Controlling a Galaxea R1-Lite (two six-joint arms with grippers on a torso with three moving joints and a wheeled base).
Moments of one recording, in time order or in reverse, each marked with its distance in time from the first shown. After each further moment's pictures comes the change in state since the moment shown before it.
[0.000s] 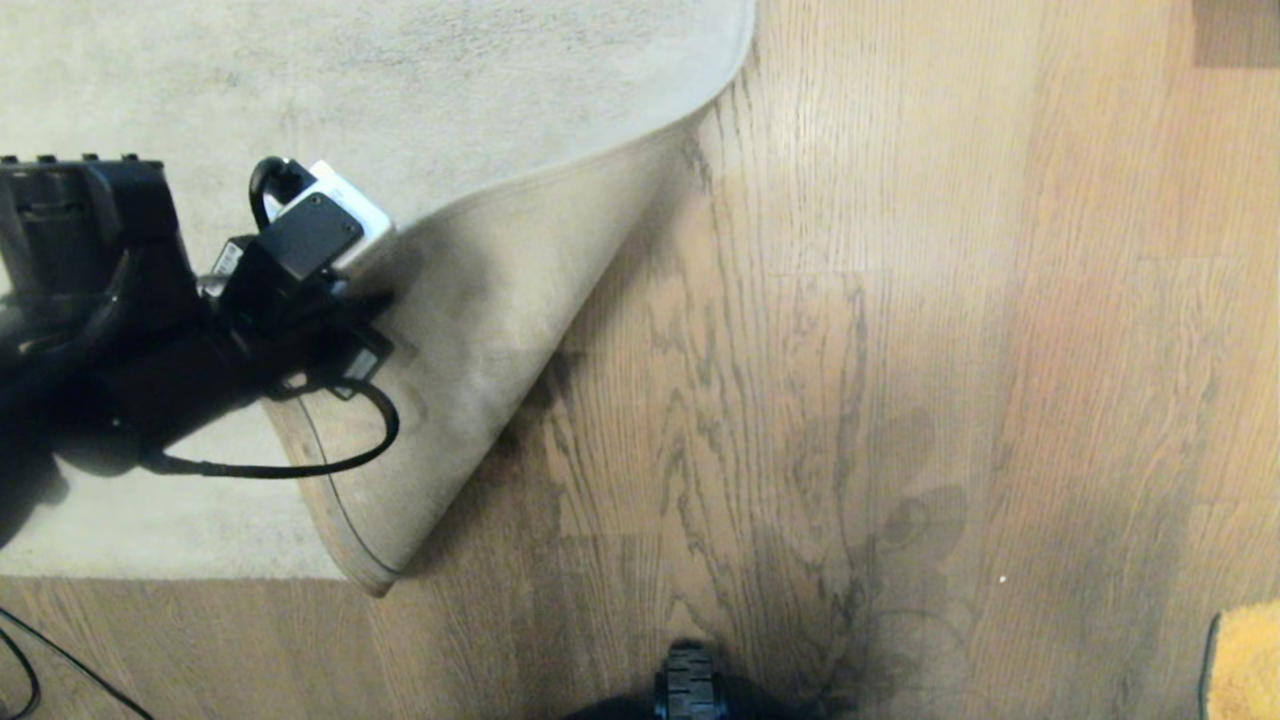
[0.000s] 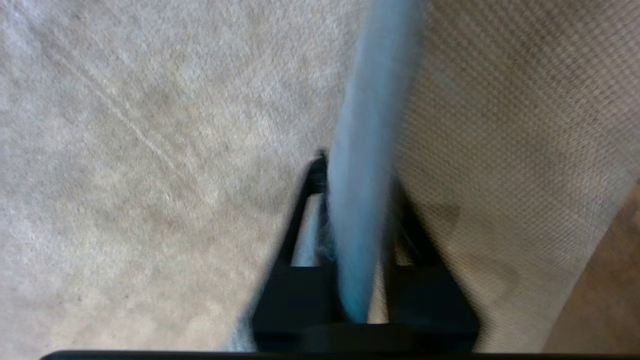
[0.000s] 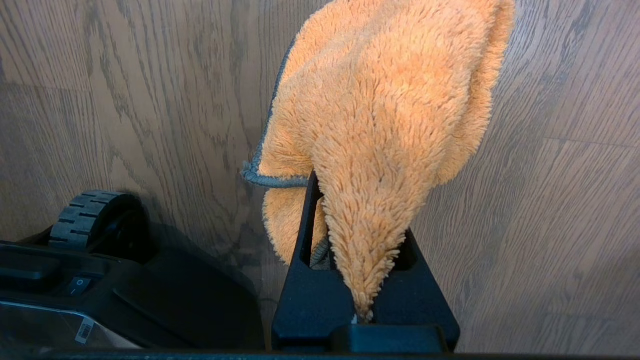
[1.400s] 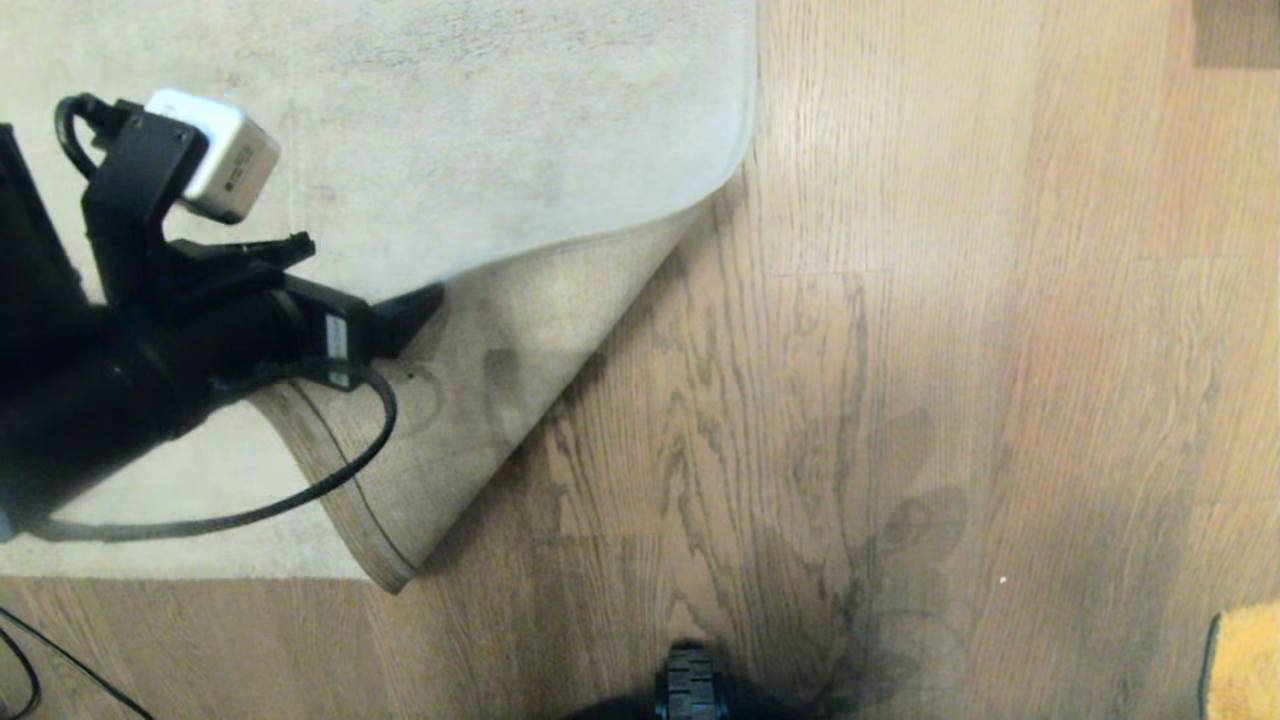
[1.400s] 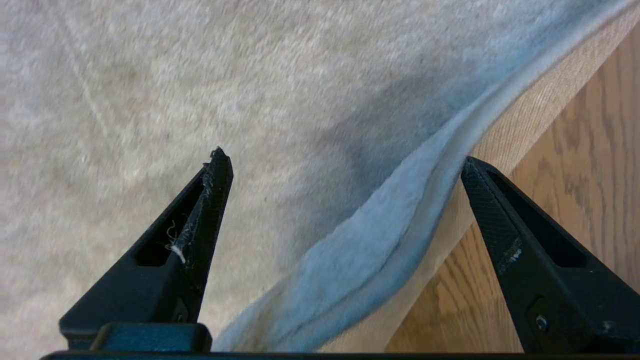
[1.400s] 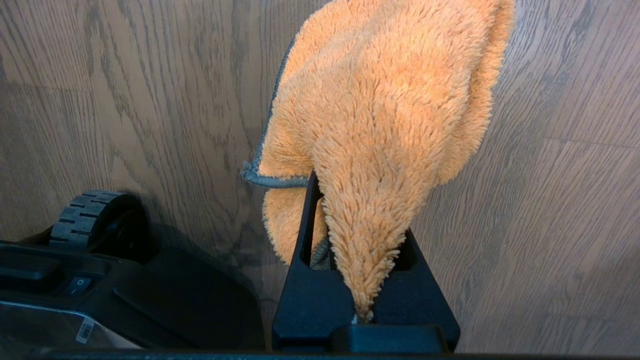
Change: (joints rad) left arm -0.150 -0.162 0.066 -0.003 0.045 -0.454; right arm 0.000 0.000 0.000 0.000 0.000 0.000
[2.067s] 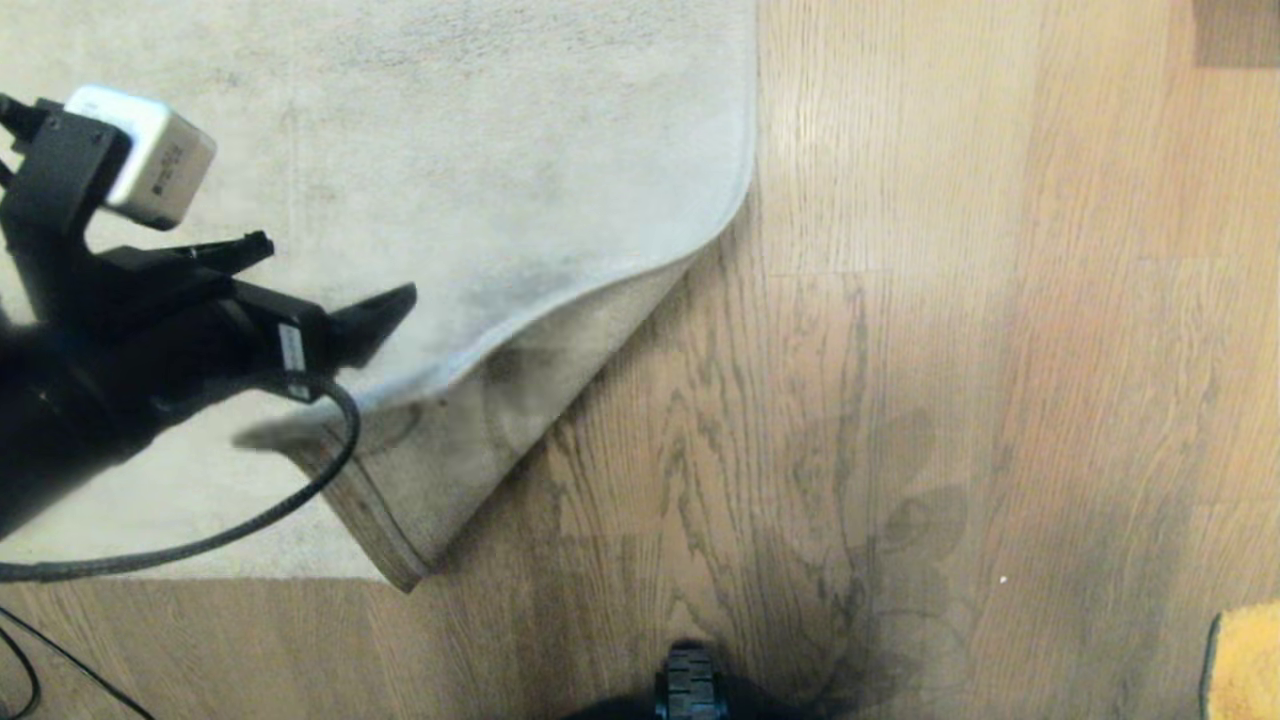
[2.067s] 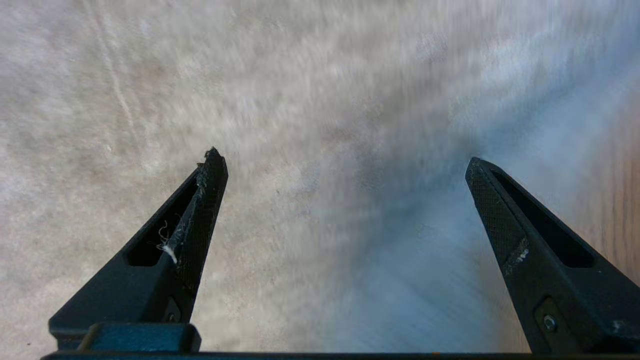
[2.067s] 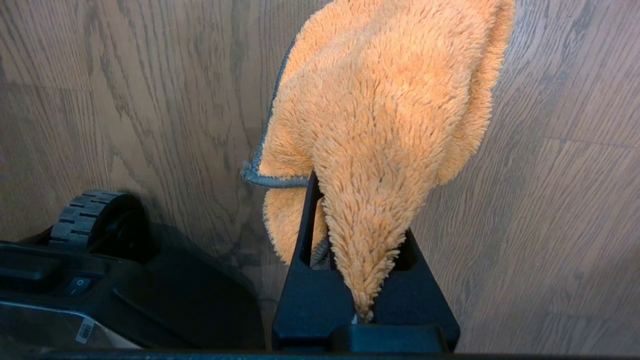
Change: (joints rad) left arm 0.002 -0.066 0.045 -0.027 0.007 -0.010; right arm 0.000 0.000 0.000 0.000 0.000 0.000
